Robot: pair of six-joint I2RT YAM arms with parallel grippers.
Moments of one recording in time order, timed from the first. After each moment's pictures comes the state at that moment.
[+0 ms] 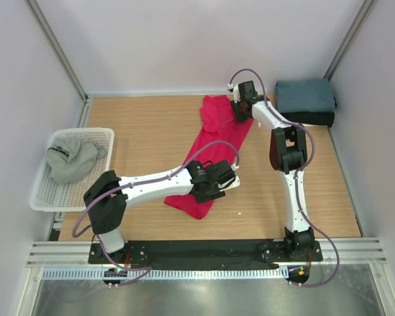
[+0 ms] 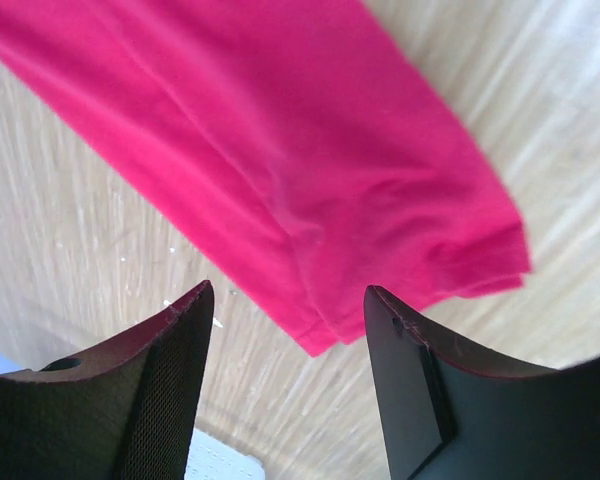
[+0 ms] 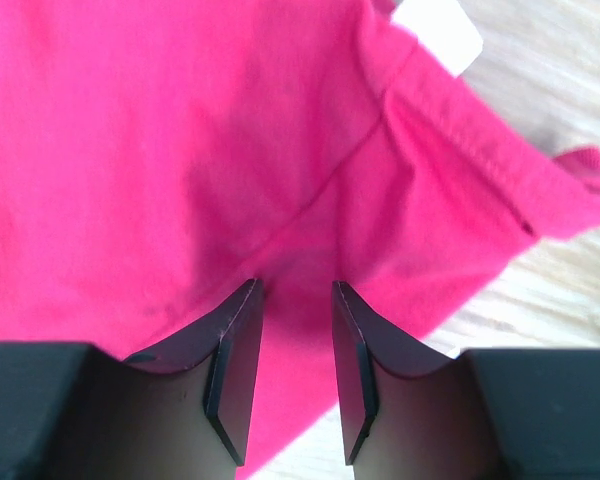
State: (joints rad) left arm -1.12 1.75 1.35 -0.85 -0.31 0.24; right arm 0.23 2.46 2.11 -0.55 0.05 -0.20
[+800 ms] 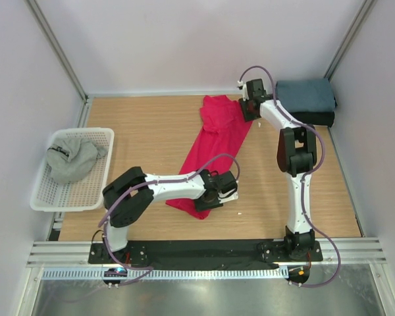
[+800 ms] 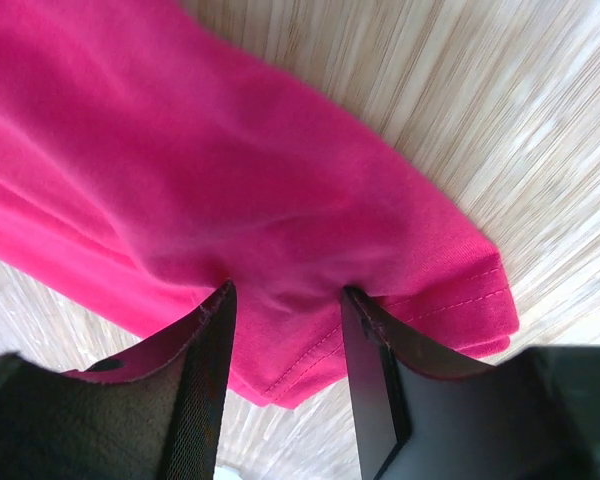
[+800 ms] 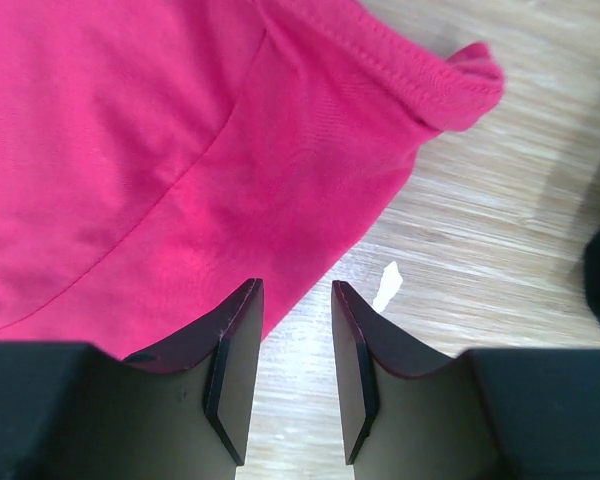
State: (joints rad) left arm -1.12 1.90 1.27 -0.78 -0.22 0.23; right arm 0.20 2.32 1.97 -0.55 0.10 -0.14
